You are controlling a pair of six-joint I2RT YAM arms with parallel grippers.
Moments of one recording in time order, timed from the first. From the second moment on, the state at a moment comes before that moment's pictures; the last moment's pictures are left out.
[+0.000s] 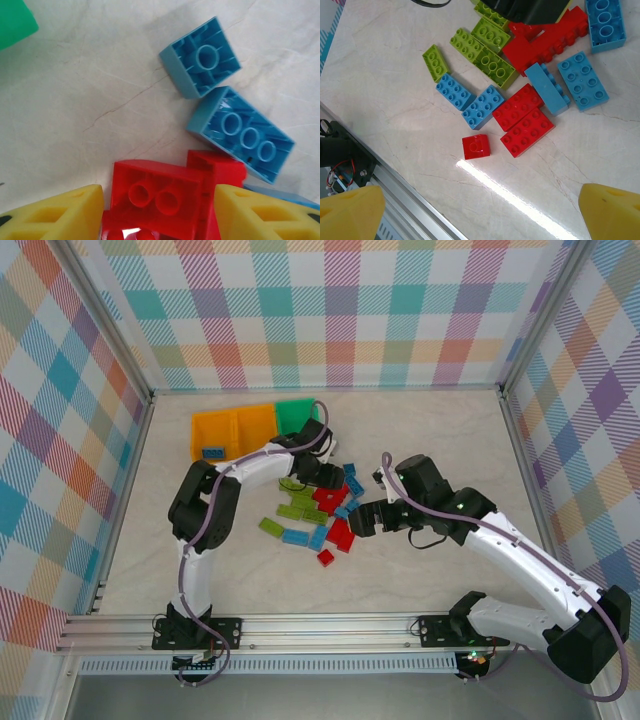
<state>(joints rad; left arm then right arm) -0.60 2.08 1.53 -0.56 0.19 -0.28 0.68 1.07 0.96 -0.77 -0.30 0.38</state>
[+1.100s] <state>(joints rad) -0.36 1.82 1.59 -0.57 -0.11 -0.32 0.68 1.08 0.96 -0.72 -0.31 0.40</state>
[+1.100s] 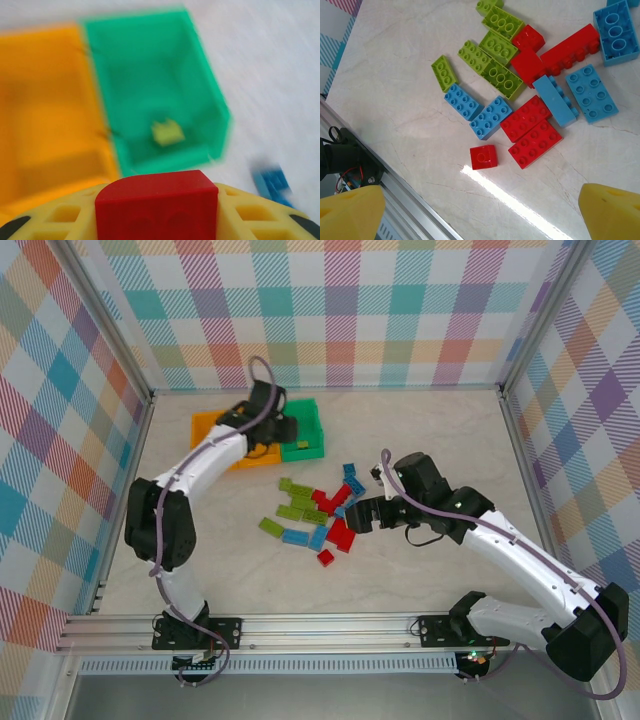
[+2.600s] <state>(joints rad) -0.83 0.84 1.03 -0.89 0.15 0.60 0.50 1.99 1.43 -0.50 -0.03 0.36</state>
